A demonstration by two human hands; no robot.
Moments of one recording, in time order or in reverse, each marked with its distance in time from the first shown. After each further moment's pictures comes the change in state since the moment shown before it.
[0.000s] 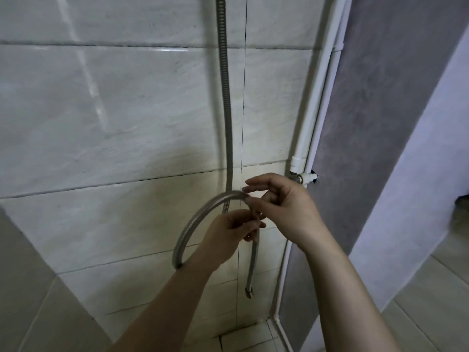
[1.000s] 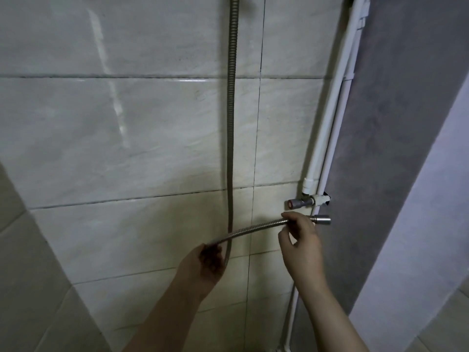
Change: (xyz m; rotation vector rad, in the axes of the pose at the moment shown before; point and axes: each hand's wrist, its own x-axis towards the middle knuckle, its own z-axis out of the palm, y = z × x) left_hand -0.009 -0.057 -0.049 -1.096 0.475 -0.554; right_hand -0.003 0.083 0.015 -0.187 0.399 -0.057
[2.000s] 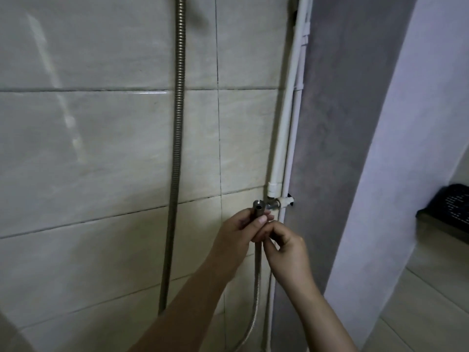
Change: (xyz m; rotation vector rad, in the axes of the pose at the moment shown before) left_hand -0.046 -0.043 0.129 0.810 -0.597 0.583; right_hand 0.001 -0.016 -0.035 0.034 -0.047 -0.119
